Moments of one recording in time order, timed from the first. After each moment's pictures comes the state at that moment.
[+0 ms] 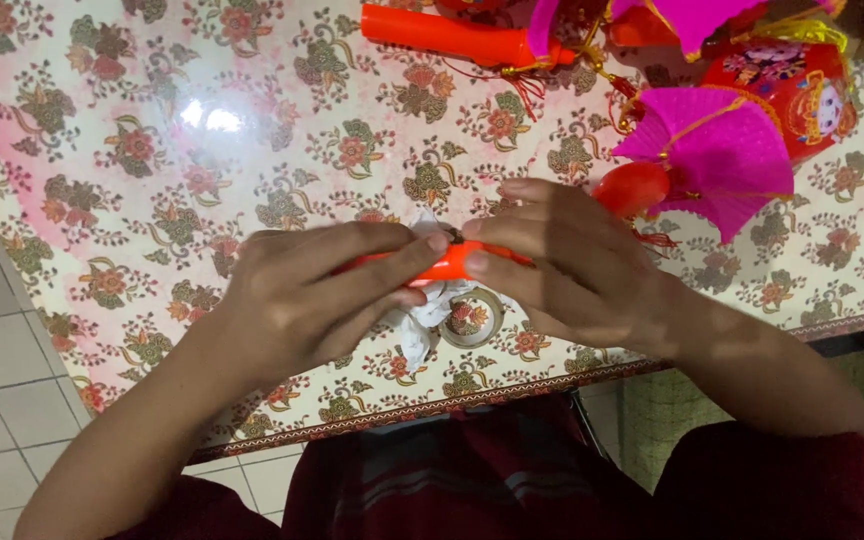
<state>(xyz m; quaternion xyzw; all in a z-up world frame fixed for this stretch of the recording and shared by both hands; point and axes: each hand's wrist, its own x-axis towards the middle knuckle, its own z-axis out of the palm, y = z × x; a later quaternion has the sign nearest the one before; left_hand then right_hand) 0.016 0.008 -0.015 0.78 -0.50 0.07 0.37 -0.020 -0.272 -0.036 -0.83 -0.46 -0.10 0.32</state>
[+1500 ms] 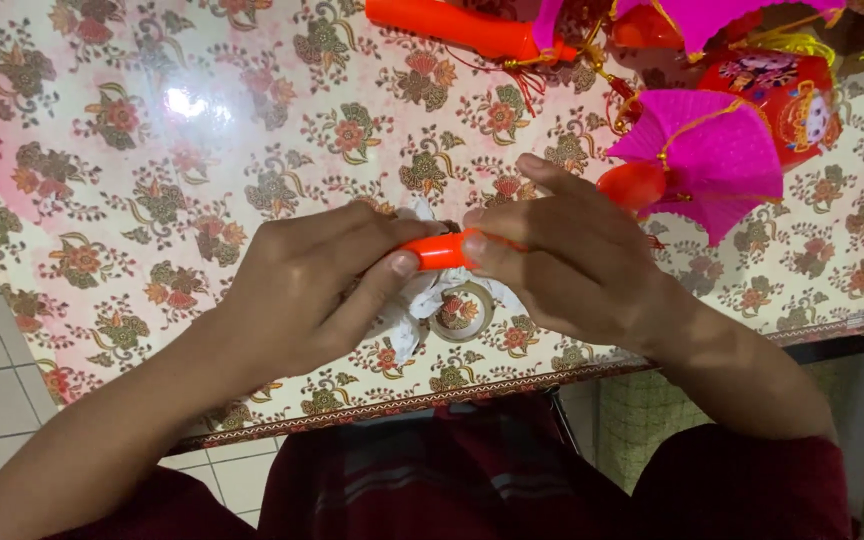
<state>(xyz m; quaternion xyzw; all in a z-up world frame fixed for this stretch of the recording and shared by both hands) 0.003 -0.002 -0.016 0.80 -0.40 -0.06 0.45 -0.013 -0.263 -0.010 -0.83 -0.46 -0.14 0.28</state>
